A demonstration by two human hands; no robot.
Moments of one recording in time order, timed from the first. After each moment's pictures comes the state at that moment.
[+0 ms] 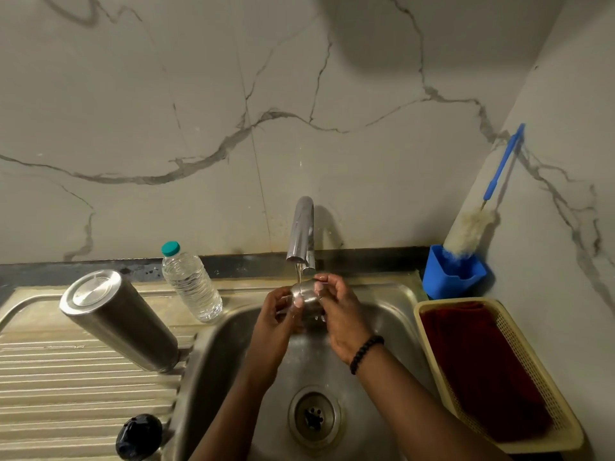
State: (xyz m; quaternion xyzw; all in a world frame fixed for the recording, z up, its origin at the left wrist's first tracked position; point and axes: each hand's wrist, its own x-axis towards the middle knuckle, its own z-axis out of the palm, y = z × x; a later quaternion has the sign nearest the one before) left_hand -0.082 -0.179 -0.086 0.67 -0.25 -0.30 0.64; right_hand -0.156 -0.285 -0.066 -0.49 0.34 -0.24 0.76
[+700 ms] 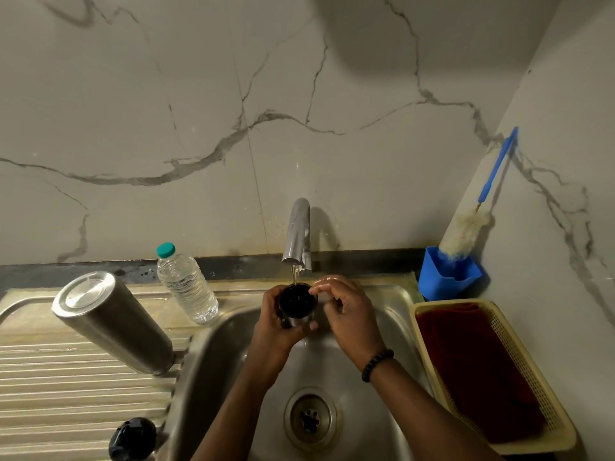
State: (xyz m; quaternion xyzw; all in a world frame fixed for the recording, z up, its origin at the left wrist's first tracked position) left_hand -0.079 -0.181 -0.093 0.68 -0.31 -0.27 0.60; right_hand -0.182 -0.299 -0.063 -0.83 0.25 -0.33 0.37
